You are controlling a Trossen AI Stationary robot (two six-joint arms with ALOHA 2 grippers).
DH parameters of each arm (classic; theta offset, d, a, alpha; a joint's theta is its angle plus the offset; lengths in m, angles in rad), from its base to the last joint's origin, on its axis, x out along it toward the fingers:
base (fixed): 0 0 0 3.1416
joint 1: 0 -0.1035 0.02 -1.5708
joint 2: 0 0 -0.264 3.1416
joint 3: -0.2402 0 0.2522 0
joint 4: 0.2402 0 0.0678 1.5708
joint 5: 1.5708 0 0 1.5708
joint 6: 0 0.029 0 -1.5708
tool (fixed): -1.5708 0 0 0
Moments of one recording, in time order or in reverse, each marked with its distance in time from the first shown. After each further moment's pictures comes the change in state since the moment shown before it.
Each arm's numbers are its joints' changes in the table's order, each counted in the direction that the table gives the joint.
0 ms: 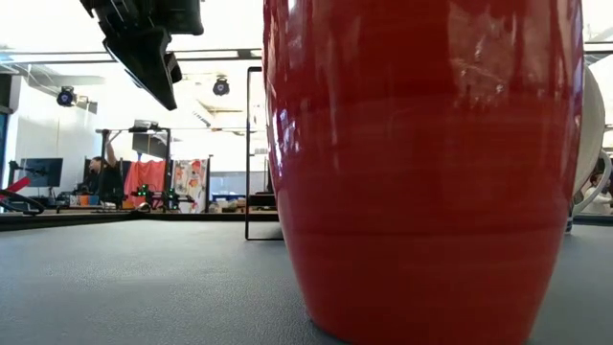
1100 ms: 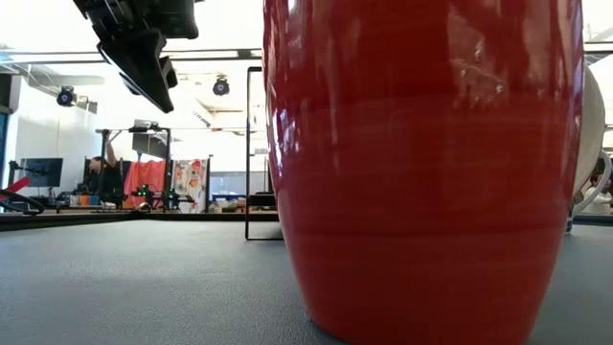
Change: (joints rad) left arm -0.006 0.046 0.058 -0.053 -0.026 -0.023; right arm 0.000 0.000 0.368 -0.239 0.001 0.009
